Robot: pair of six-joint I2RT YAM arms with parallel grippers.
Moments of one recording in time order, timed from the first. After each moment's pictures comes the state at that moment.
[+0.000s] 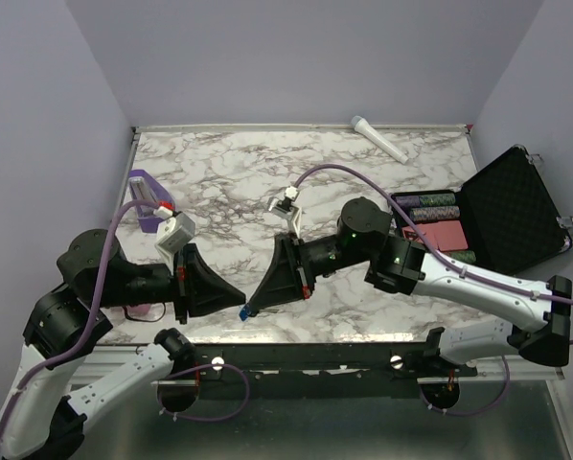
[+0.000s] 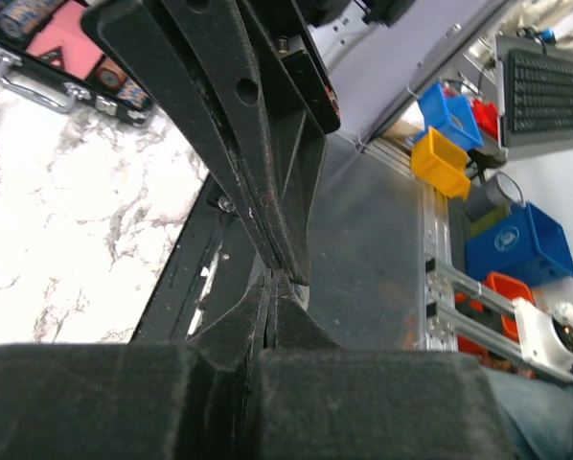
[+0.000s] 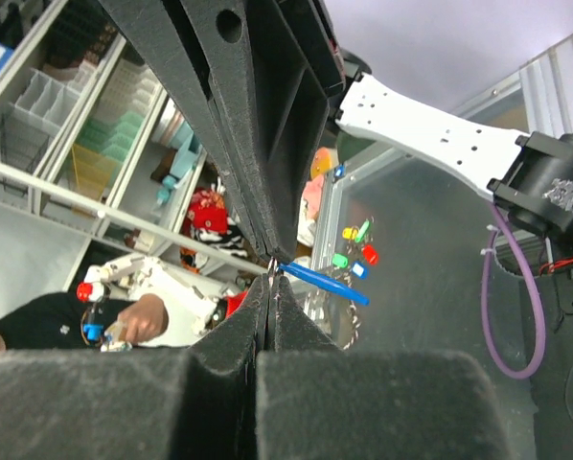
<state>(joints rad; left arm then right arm) -0.70 0.61 1.29 -0.83 0.72 -0.44 1.17 1.28 1.20 0.11 -0.68 0.94</state>
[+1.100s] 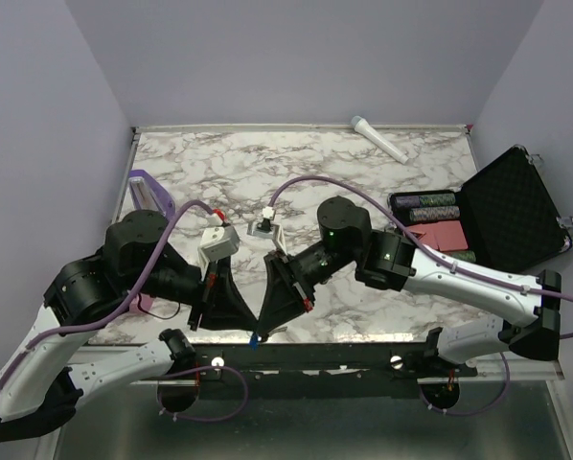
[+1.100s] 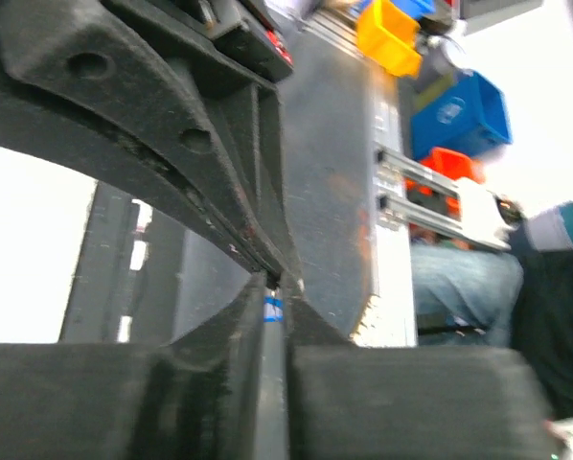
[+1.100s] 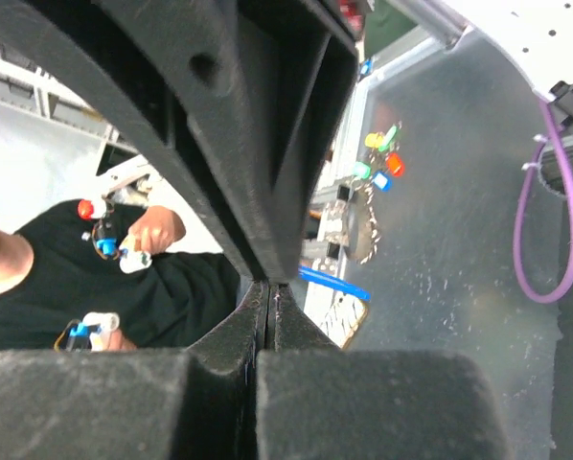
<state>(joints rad) -0.89 0.78 1.37 -0.99 0.84 -0.32 1.19 1.35 1.31 -0.11 -0.92 0.84</state>
